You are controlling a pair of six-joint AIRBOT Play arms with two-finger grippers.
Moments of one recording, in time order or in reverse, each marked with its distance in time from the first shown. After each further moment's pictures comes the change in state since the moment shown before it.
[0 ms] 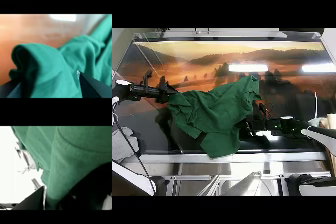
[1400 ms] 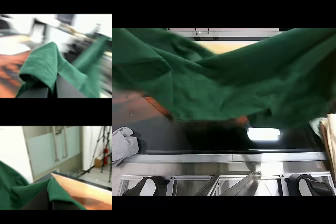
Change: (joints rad) left arm 0.245 1.205 -0.184 -0.574 -0.187 0.027; right arm -0.467 1.081 0.621 -0.283 0.024 0.027
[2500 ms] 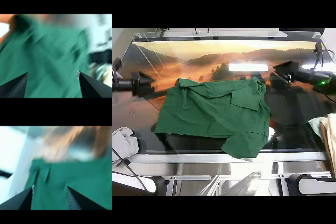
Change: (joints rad) left arm -0.037 -1.037 0.216 0.597 0.018 -0.116; right arm -0.011 -1.027 0.014 0.047 0.171 -0.085
